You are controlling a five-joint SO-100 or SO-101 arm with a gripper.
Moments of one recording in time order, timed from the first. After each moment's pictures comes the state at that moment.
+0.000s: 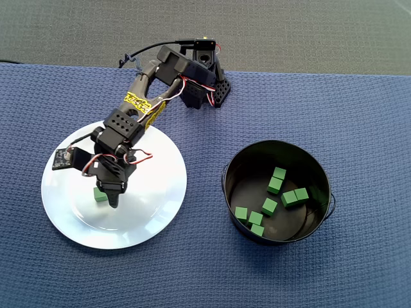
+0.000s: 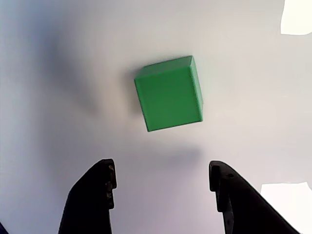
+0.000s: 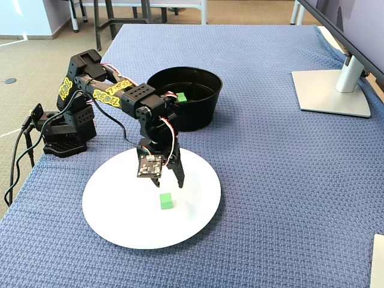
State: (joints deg) arm 34.7 54.5 60.5 73.5 -37.3
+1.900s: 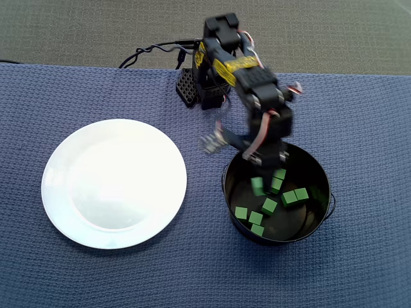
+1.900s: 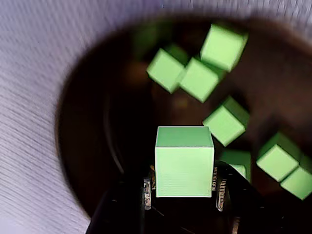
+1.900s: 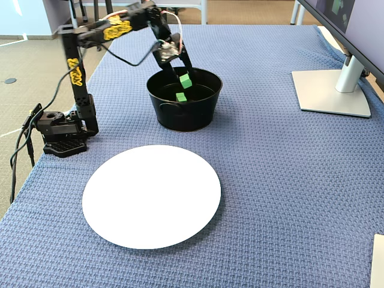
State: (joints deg) arm -23.2 83.6 71.3 75.8 6.2
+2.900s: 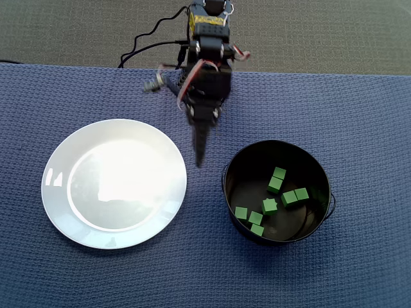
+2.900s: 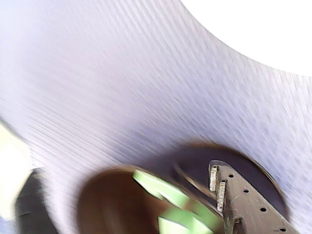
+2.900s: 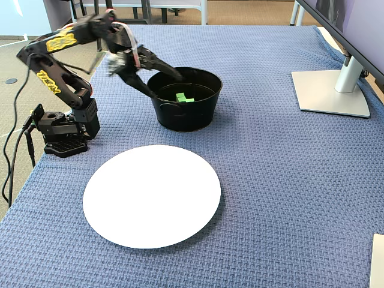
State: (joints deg) arm 5.8 134.4 114.0 66.1 -9.4
